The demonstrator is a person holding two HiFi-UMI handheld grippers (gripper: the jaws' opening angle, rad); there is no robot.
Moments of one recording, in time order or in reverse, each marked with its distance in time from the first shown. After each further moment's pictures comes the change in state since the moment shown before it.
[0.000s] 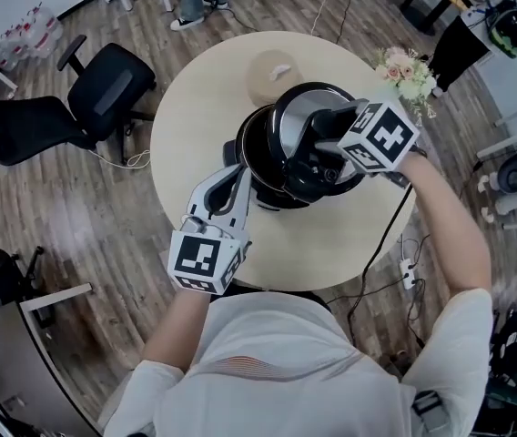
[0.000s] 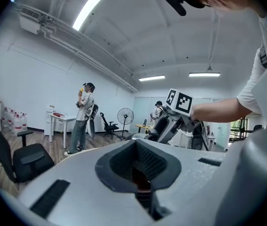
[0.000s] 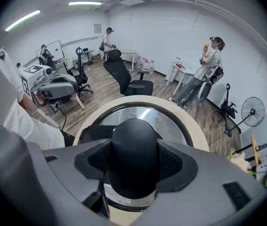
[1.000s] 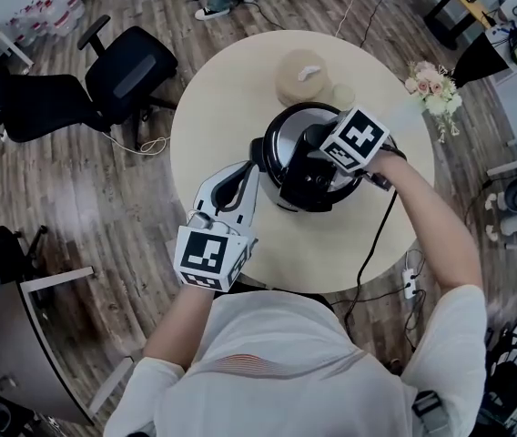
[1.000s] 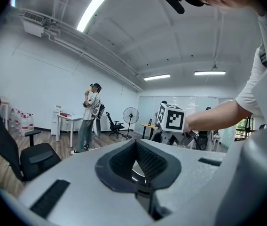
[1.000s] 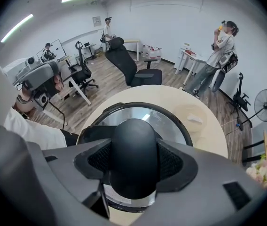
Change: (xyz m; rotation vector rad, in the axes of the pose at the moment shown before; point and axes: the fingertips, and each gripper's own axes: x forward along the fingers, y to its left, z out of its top) left arm -0.018 0.040 -0.003 -0.007 0.008 0.067; right arm 0.094 0.027 0.017 0.008 0.119 0.117
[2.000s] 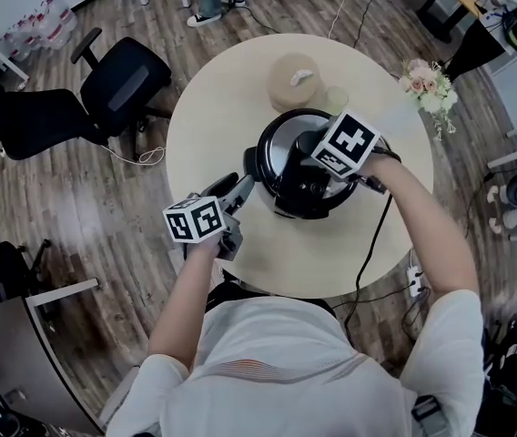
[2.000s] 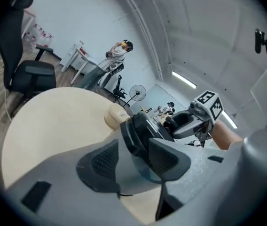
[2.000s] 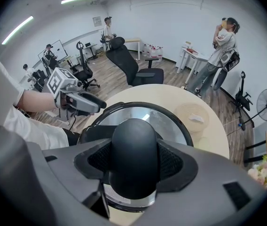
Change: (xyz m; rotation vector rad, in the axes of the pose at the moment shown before) left arm 0.054 0.053 -0.154 -0.657 0.282 -0.122; right arm 0.004 -0.001 0.000 0.001 0.011 0.026
